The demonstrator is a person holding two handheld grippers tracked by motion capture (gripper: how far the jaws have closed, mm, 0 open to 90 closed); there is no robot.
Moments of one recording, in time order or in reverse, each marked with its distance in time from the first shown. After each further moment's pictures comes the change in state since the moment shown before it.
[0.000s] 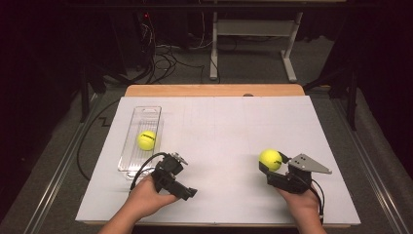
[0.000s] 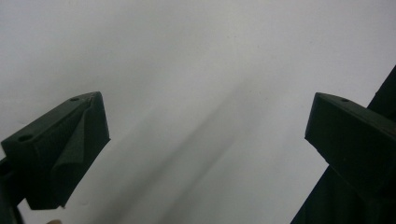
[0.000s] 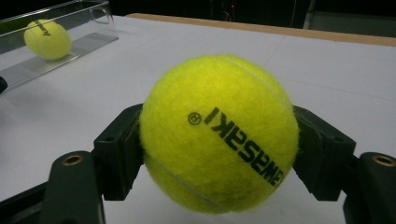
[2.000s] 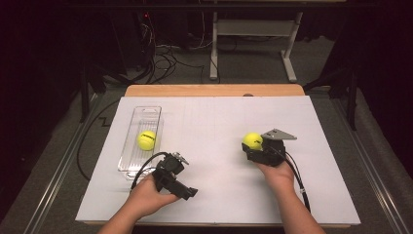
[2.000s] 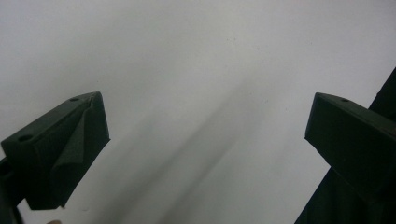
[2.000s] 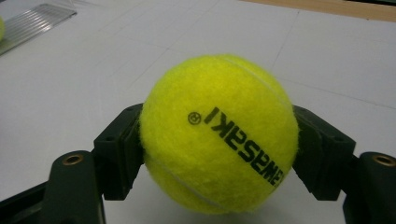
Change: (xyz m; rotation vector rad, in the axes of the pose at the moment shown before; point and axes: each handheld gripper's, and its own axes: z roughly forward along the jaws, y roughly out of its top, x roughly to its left) left arm 0.000 0.003 0.002 0.004 0.000 0.011; right arm -0.003 0.034 0.086 0.174 -0.050 0.012
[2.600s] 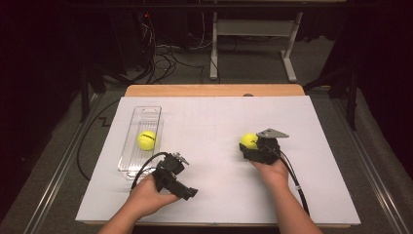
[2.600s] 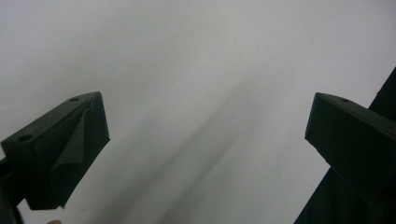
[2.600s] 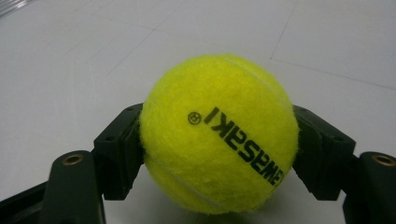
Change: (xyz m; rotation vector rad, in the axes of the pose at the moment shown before) left arm 0.000 0.000 0.001 0.003 -0.004 -0.002; right arm -0.002 -0.005 0.025 0.054 -0.026 0.006
